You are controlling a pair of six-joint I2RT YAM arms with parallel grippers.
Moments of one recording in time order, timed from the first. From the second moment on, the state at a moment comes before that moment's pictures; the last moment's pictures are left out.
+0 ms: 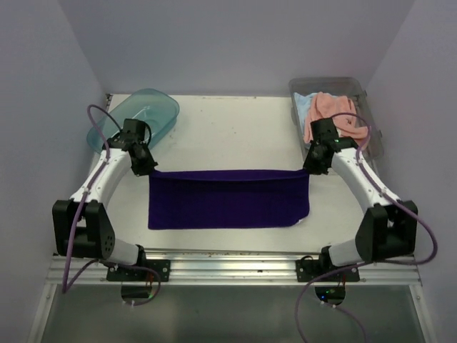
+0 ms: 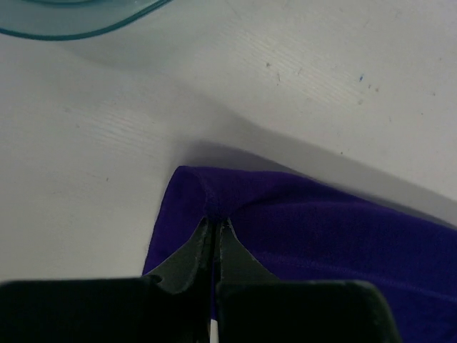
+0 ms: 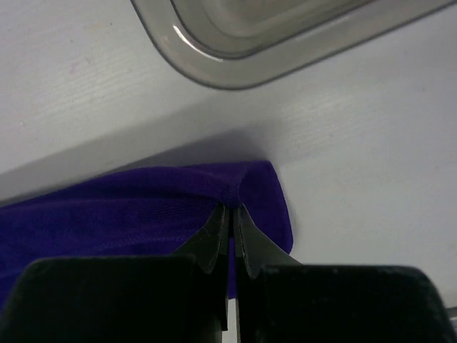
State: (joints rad) left arm -0.05 1.41 1.11 -0.81 -0.12 -0.51; right arm 0.16 1.38 1.14 -0.86 0.18 0.53
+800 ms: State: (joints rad) left arm -0.05 1.59 1.24 -0.72 -0.16 -0.51; right arm 0.16 1.55 1.29 -0.71 0.20 0.51
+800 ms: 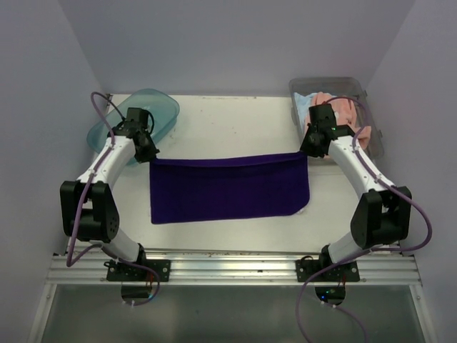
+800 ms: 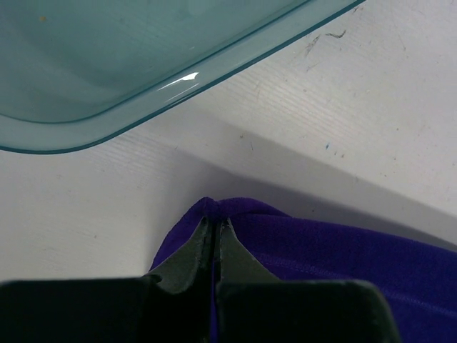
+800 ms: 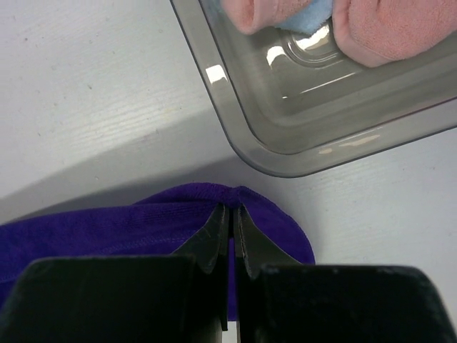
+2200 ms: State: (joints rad) left arm -0.05 0.77 1.18 -1.00 -0.10 -0.47; right arm 0.16 0.73 1.18 -1.23 0.16 0.53
